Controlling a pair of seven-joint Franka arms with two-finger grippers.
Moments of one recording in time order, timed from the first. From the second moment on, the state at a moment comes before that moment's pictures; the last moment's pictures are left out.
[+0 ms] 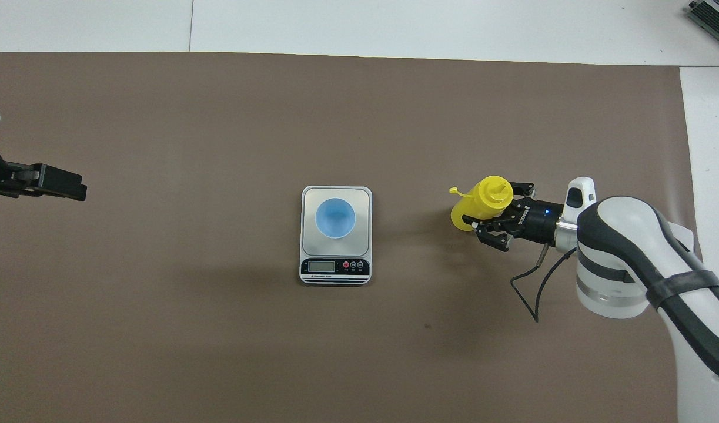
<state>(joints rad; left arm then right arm) 0.10 -0.02 -0.16 -1.63 -0.04 1.62 0.05 -0.06 0.14 0.15 -2.27 1.34 2.40 -1.88</state>
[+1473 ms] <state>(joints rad) 0.10 -0.02 -0.16 -1.63 -0.04 1.62 0.05 0.21 0.11 0.15 -2.12 -0.08 2.61 -0.51</state>
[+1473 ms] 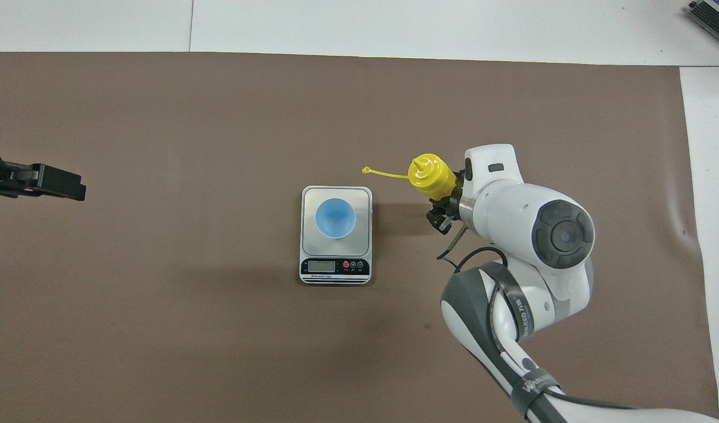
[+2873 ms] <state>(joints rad) 0.10 -0.02 -0.16 -1.63 -0.04 1.62 0.05 0.39 0.19 0.15 -1.93 -0.96 2.24 -0.17</state>
